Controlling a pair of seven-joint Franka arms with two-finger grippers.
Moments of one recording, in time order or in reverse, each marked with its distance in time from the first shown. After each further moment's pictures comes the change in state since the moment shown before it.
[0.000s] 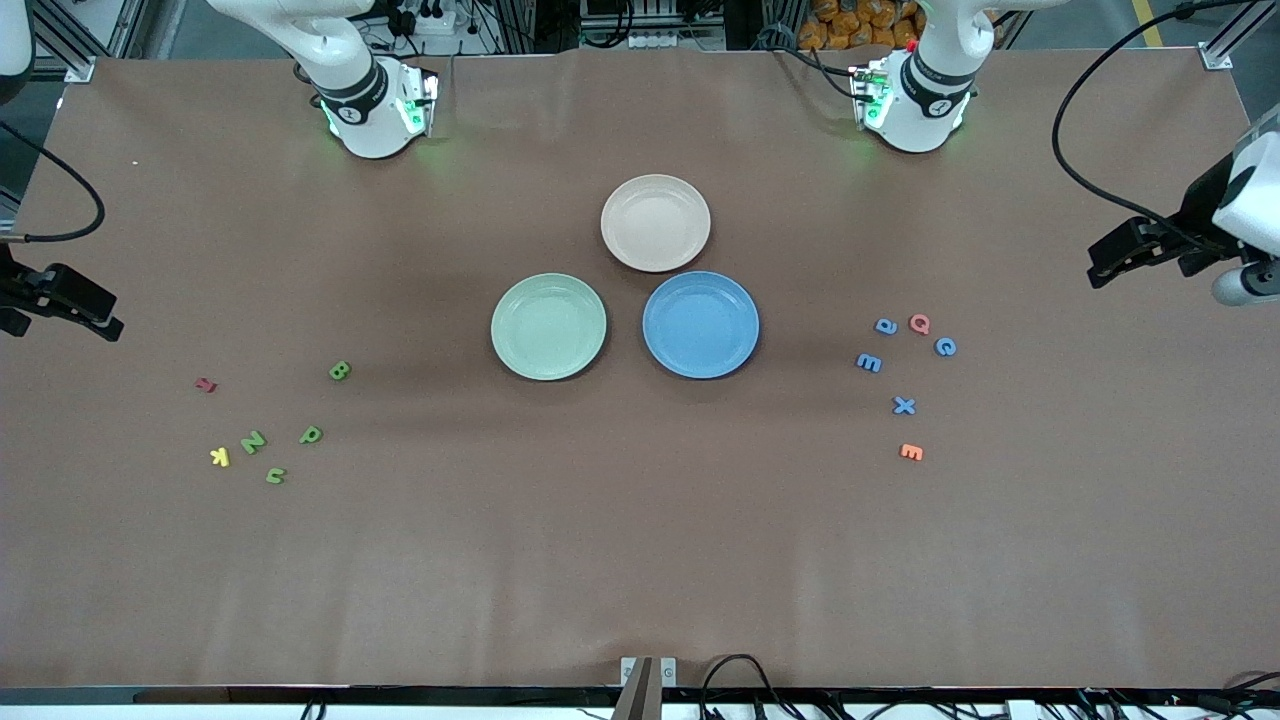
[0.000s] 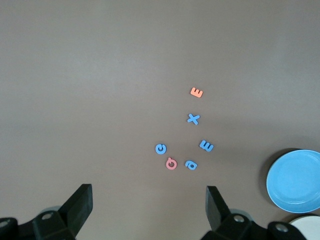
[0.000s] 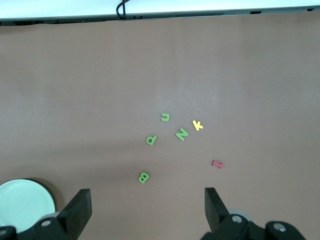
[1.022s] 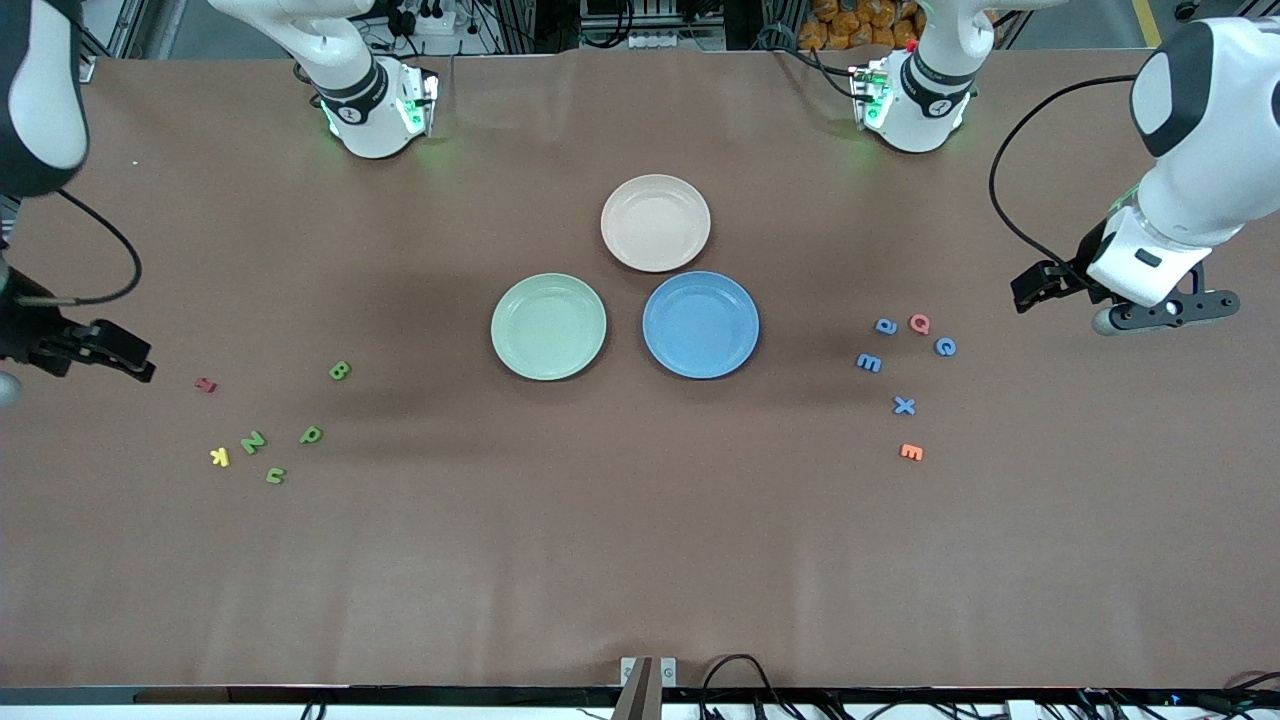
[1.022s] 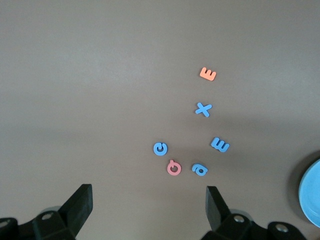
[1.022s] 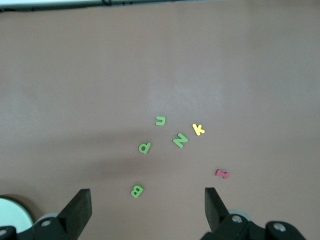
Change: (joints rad) left arm 0.005 -0.085 0.002 -0.448 0.000 0.343 -0.011; right arm -0.020 0.074 -0.004 -0.108 0.000 0.156 0.000
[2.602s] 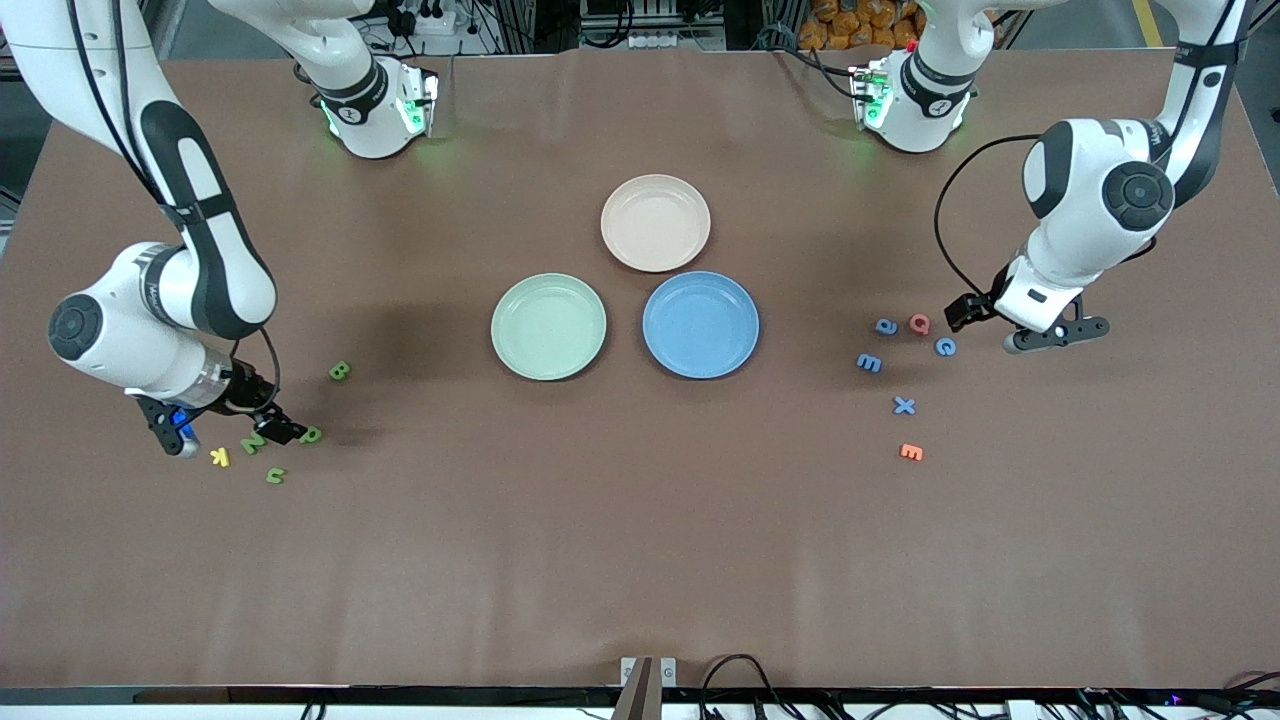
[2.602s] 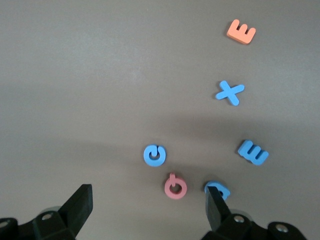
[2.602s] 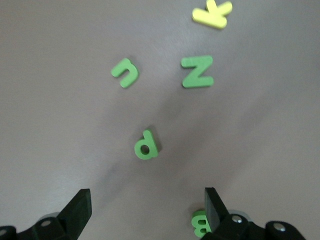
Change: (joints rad) left arm 0.011 0.098 -0.001 -0.372 0.000 0.472 -0.056; right arm -0.005 0.259 0.003 -0.407 0.235 0.550 0.618
